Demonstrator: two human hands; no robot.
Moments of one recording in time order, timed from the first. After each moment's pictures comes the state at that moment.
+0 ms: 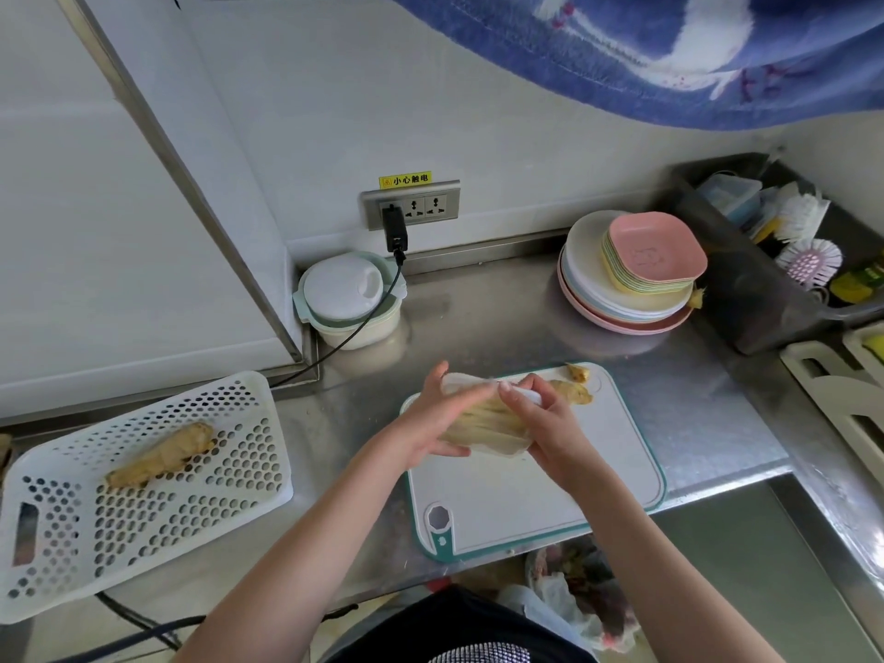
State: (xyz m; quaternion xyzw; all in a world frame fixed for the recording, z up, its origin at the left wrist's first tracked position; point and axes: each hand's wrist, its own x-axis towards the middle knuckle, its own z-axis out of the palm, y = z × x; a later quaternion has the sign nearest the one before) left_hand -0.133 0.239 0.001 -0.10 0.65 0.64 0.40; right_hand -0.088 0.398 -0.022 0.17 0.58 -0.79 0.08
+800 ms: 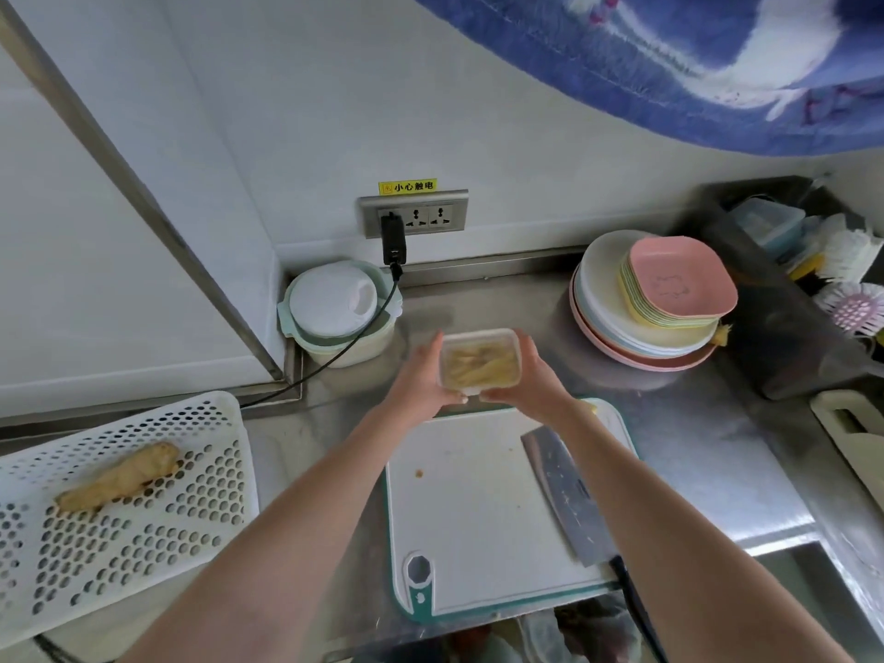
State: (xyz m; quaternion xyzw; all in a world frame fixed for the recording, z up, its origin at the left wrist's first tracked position) left_hand -0.233 0.254 -0.069 0.07 0.88 0.43 0.21; right_hand -0.209 0.432 -0.052 0.10 0.88 -0.44 0.13
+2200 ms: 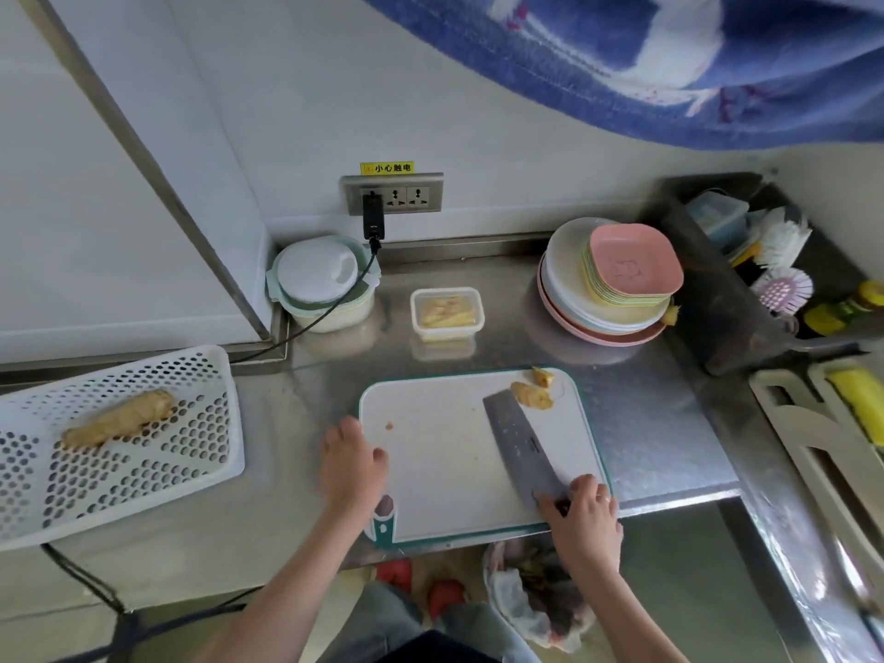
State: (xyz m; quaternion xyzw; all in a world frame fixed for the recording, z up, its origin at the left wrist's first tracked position) left_hand -0.080 0.231 -0.092 -0.14 0.95 0.25 0.10; right_hand 0.010 0.495 -0.097 0.29 0.93 -0.20 0.11
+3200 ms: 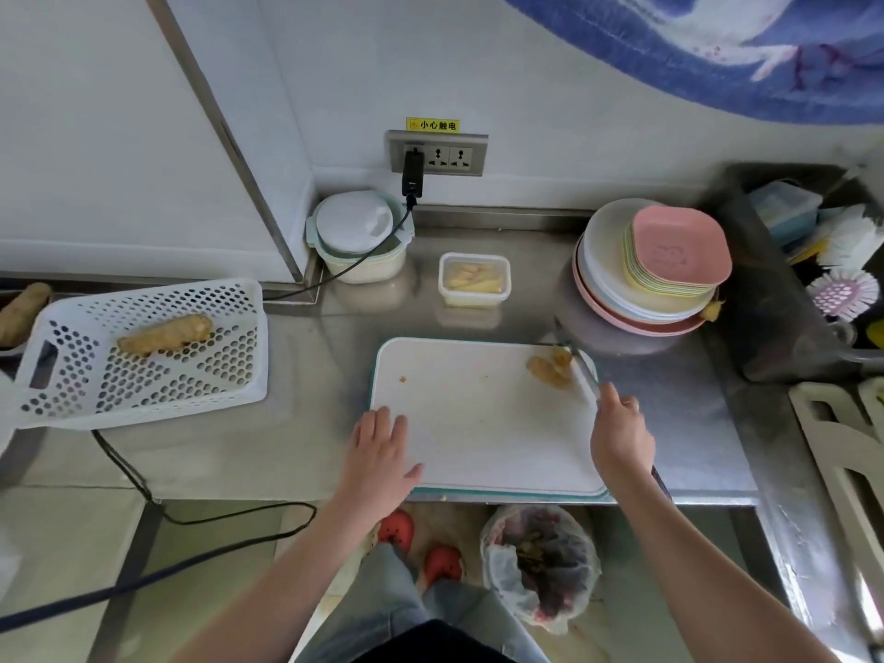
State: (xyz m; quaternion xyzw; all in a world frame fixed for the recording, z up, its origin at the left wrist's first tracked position) left_hand -0.011 0.251 -0.095 0.03 0.99 0.02 0.13; right_hand -0.067 0.550 -0.085 0.19 0.98 -0.09 0.07
